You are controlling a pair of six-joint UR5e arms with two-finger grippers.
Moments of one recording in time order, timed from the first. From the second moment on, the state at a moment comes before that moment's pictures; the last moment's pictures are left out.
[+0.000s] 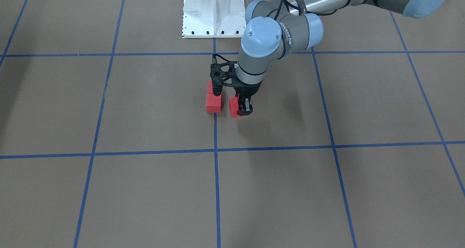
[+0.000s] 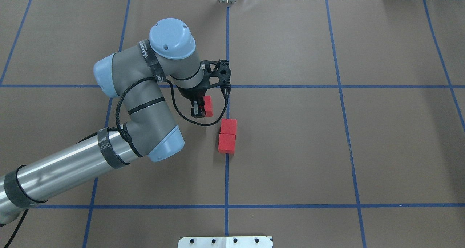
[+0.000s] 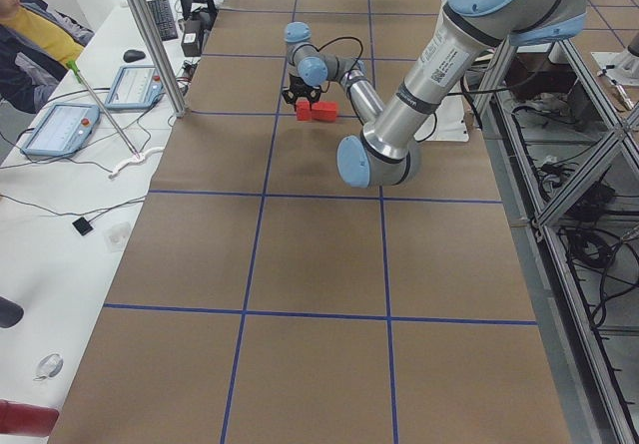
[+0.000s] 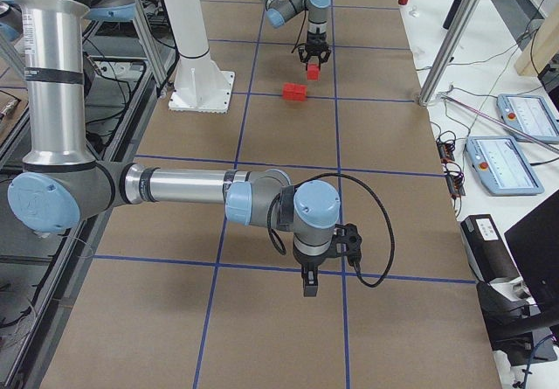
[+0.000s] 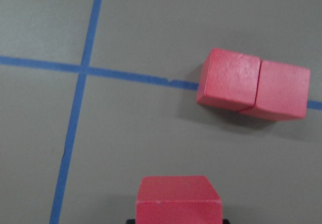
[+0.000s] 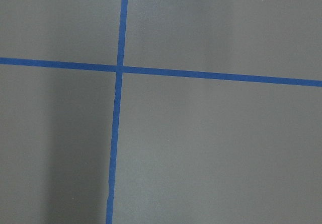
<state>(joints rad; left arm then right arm) -0.63 -2.39 -1.49 -1.61 -2.02 0.40 1.69 -1.60 1.64 -1.68 2.29 -0.19</state>
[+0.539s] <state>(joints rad) -0.61 -2.40 -1.46 -1.60 -2.02 0.45 1.69 -1.60 1.64 -1.68 2.29 -0.19</state>
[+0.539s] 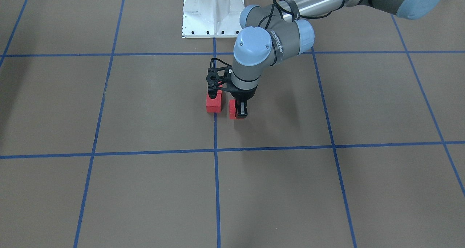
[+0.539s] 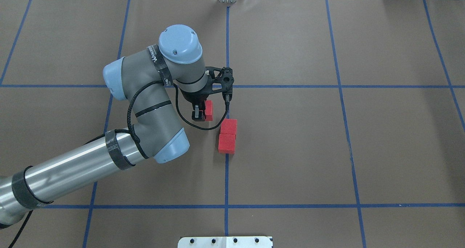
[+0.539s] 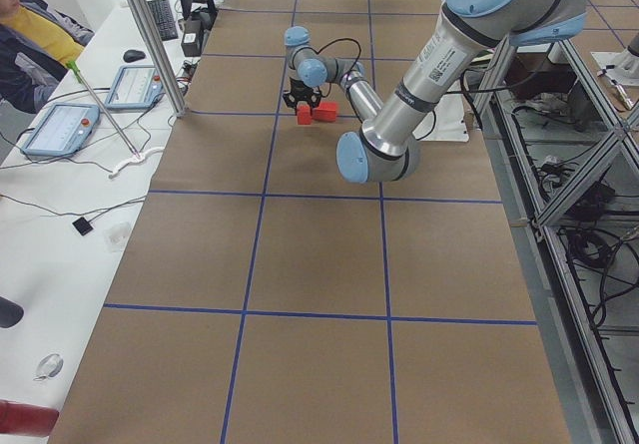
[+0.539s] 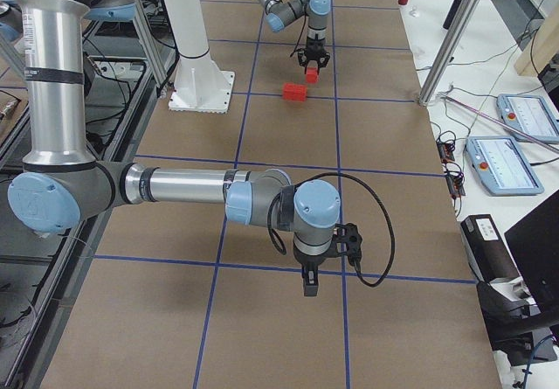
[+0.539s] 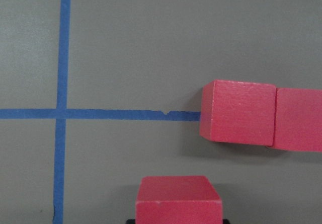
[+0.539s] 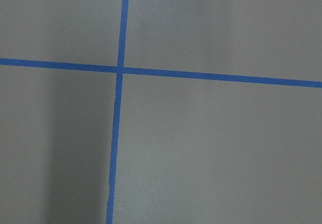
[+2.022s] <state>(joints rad) -0.53 -2.40 -1.45 -1.60 -2.02 0.36 1.69 -1.60 1.64 -1.68 2.29 -0.19</state>
